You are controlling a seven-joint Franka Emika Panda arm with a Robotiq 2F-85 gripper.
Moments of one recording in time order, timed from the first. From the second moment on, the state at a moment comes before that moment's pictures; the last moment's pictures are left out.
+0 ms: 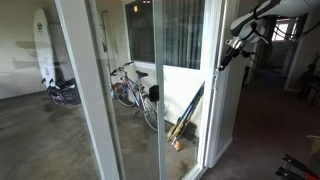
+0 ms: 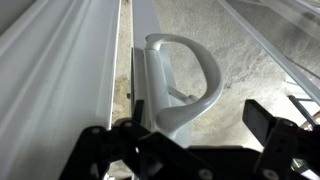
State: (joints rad) arm -0.31 0.32 -0.15 -1.74 0.52 2.23 -0.98
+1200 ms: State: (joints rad) arm -0.31 0.34 -0.08 -1.78 0.43 2.42 -1.03
